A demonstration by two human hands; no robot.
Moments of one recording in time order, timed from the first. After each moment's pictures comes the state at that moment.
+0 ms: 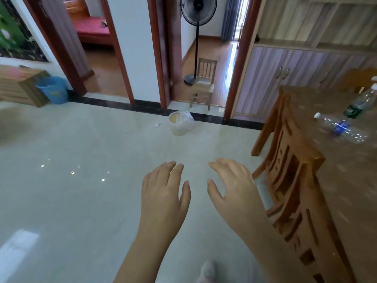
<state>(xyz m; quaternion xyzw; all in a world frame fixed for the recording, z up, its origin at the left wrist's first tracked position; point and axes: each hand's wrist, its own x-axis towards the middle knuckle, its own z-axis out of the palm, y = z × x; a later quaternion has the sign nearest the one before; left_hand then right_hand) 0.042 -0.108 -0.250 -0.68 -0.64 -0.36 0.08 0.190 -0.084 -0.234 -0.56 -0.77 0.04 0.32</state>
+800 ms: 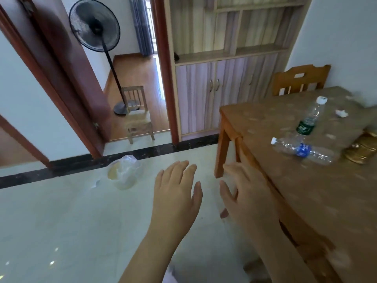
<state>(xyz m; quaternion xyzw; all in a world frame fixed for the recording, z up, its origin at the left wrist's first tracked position) 0.186 0.309 -0.229 -0.83 -0.47 -0.30 -0.02 0.327 0.262 -0.233 -0.72 -0.59 -0.08 0.35</state>
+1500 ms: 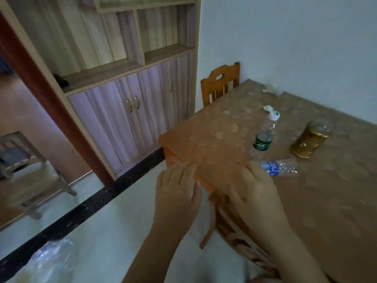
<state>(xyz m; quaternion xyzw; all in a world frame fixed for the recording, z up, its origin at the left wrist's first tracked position) 0.363 0.609 -0.253 -0.91 -0.19 -0.35 -0.14 0.463 0.476 -0.229 -0.85 -0.40 -0.12 0.32</state>
